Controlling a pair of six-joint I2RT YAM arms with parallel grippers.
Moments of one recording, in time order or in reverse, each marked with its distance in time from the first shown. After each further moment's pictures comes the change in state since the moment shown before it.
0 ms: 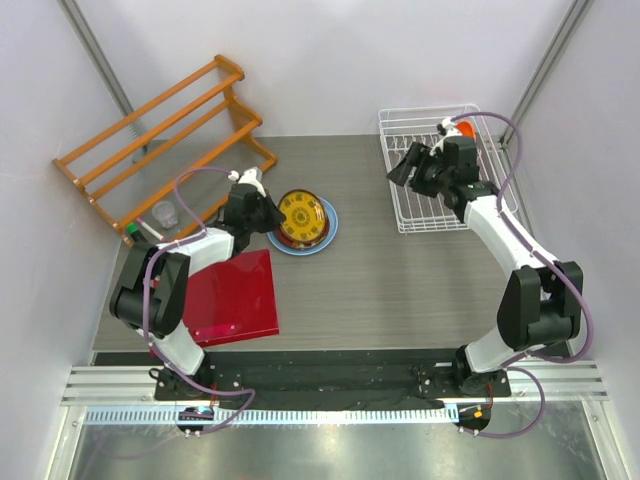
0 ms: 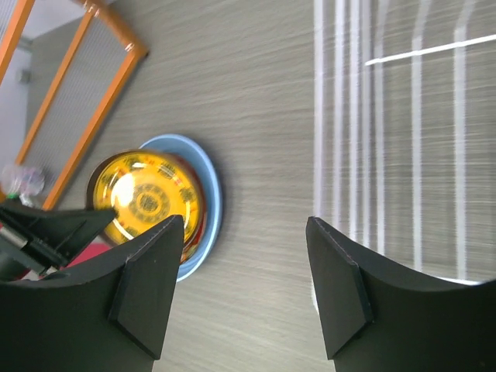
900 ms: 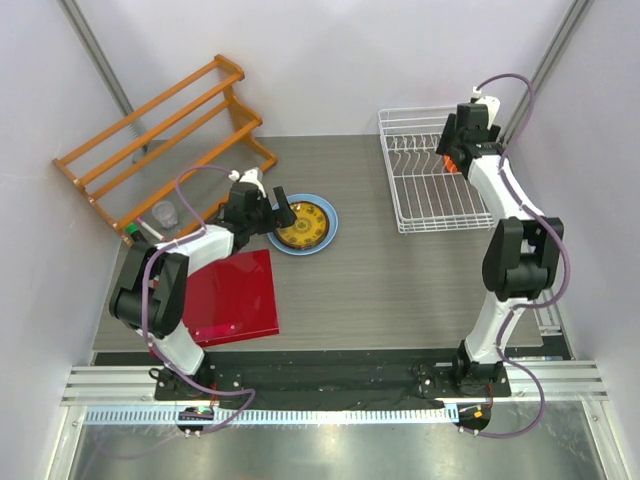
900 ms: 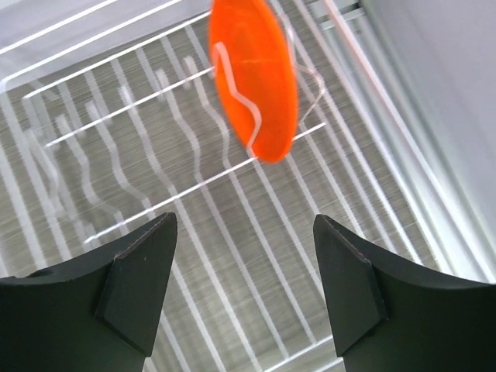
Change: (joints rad) left arm 0.002 0.000 0.031 -0.103 -0.026 0.027; right arm -0.135 0.315 0.408 -0.145 0.609 -0.253
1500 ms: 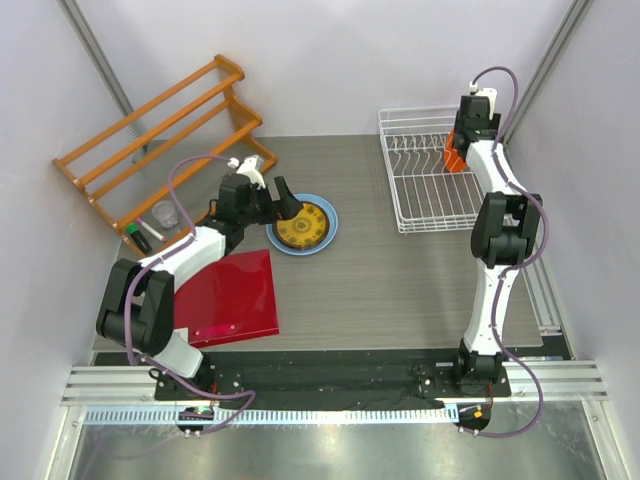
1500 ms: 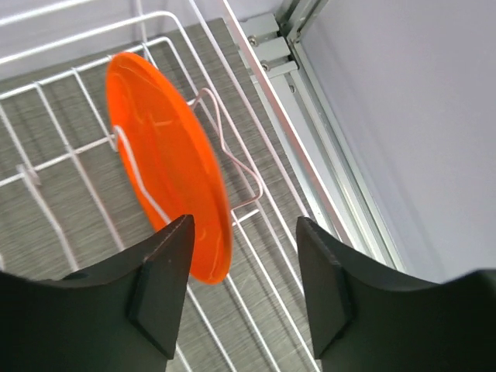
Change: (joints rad) left arm 0.000 -0.126 0.009 0.019 0.137 0.026; right arm -0.069 0.379 0.388 -0.016 0.124 -0.228
